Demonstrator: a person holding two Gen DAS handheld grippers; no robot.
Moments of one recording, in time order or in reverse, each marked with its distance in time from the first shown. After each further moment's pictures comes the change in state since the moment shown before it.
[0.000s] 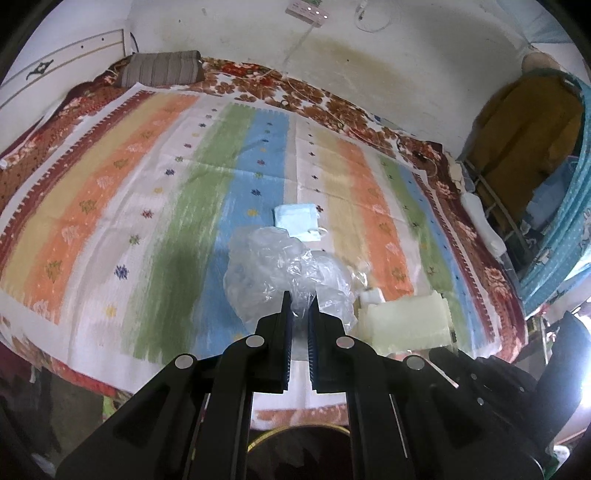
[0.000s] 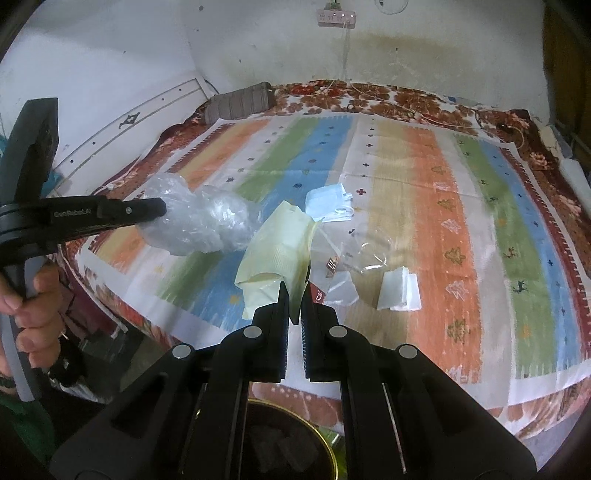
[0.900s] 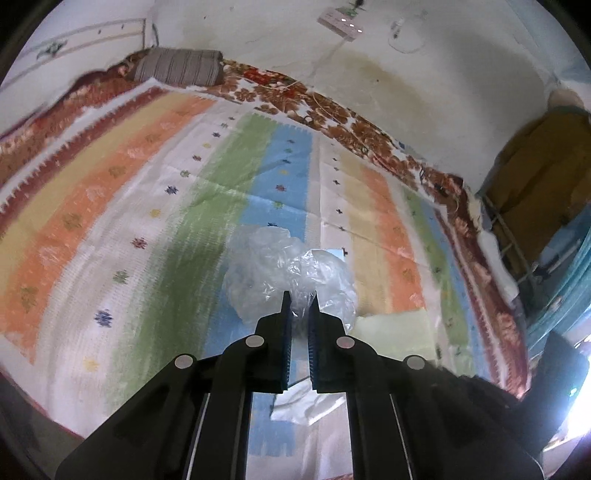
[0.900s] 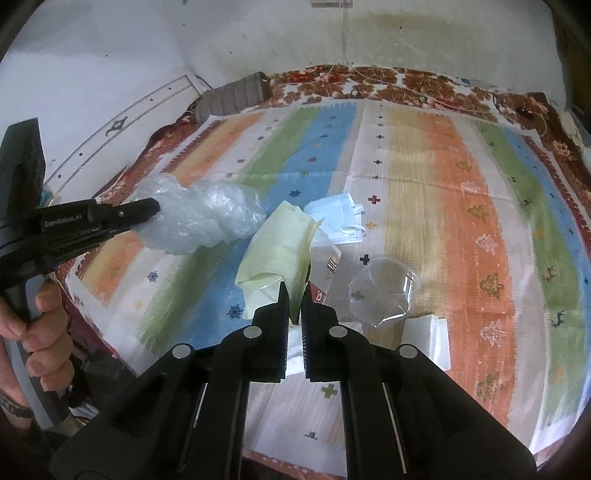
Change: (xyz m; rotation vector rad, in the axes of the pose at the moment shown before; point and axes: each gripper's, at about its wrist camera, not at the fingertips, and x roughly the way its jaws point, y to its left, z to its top) left arm 0.066 0.028 0.058 -0.079 -0.071 0.039; right arm 0.099 -0.023 0.055 0.043 0.040 0.048
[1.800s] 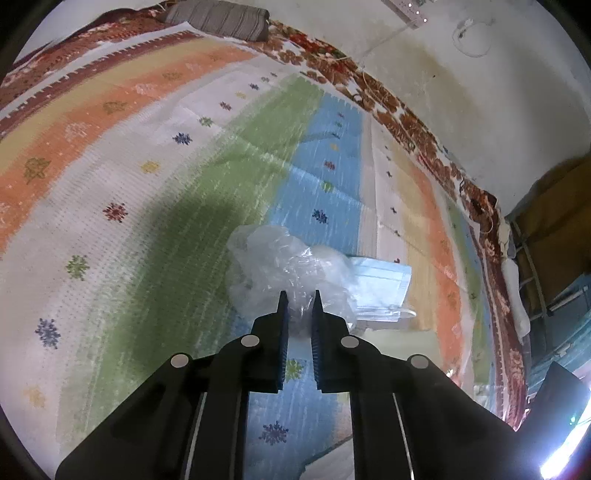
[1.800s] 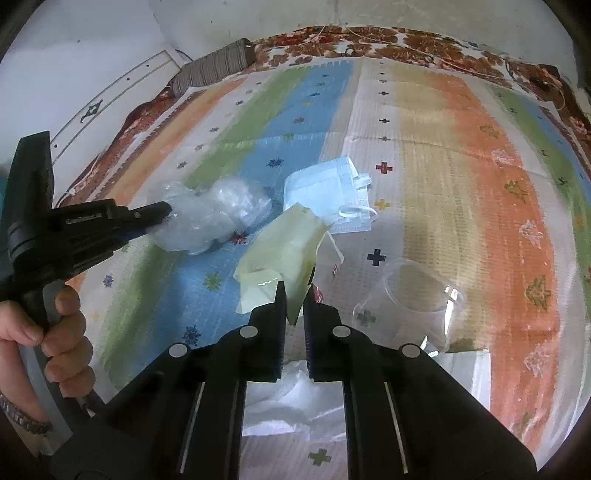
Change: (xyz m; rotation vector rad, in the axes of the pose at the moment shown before) left arm 0.110 0.059 0.011 -0.188 0.067 0.007; right arm 0.111 -0.025 0.014 0.043 0.117 -0.004
